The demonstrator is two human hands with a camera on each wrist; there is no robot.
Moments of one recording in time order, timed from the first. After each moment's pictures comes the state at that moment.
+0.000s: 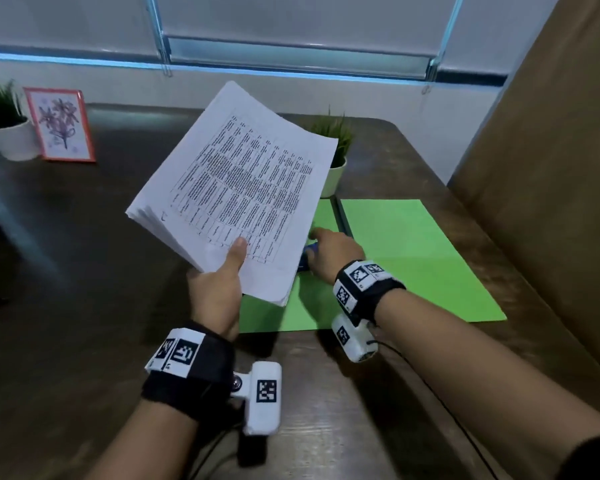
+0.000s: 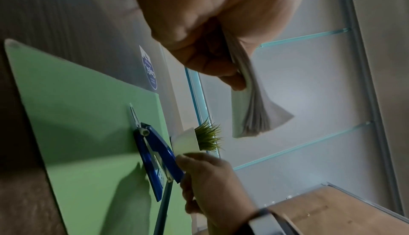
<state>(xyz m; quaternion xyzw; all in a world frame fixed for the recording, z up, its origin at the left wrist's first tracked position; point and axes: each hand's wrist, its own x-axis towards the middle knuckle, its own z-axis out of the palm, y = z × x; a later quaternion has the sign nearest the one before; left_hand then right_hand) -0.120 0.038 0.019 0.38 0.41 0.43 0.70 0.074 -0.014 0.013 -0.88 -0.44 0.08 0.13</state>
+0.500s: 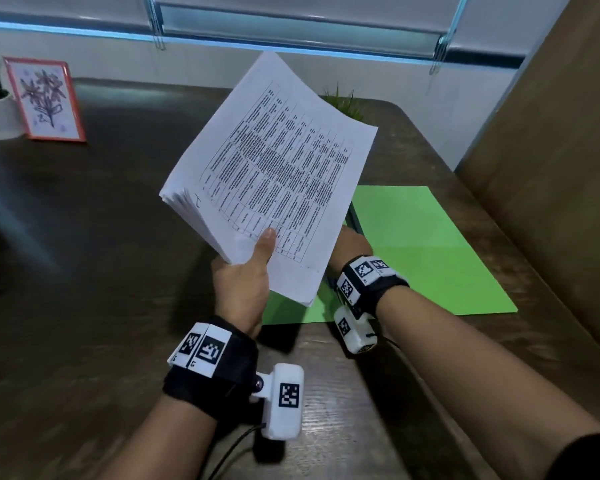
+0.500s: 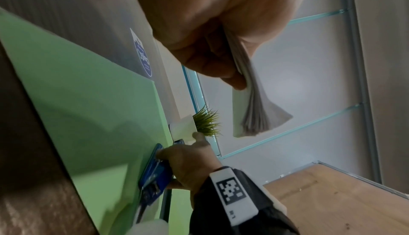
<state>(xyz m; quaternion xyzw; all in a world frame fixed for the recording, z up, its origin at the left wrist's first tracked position) -0.108 0.029 0.016 0.42 0.39 0.41 0.71 0.083 0.000 -0.012 -0.90 -0.40 0.10 0.12</state>
